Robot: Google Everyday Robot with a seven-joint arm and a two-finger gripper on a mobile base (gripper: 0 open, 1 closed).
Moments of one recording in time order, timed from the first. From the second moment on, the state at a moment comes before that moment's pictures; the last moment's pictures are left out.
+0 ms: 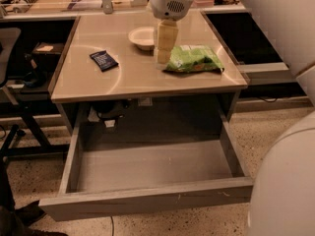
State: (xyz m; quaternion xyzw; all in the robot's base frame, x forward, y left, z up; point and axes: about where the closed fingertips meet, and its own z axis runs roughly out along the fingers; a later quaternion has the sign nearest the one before) arm 0.634 -0.004 0.962 -0.74 0.64 0.02 0.20
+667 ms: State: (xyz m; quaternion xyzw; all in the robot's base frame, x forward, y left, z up) arm 0.666 0.030 0.942 -0.76 0.61 0.05 0.23
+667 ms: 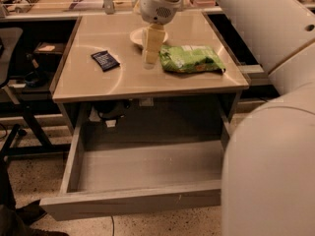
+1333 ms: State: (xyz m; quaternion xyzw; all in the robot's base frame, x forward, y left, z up) arm 0.716 0.078 0.934 -0.78 0.57 0.07 0.26
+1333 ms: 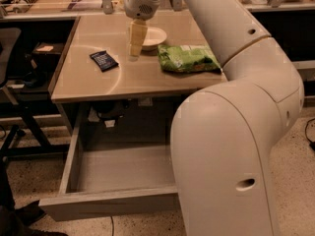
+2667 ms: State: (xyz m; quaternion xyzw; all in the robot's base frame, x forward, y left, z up) arm 0.757 0.142 0.894 -0.81 0.51 0.09 0.27
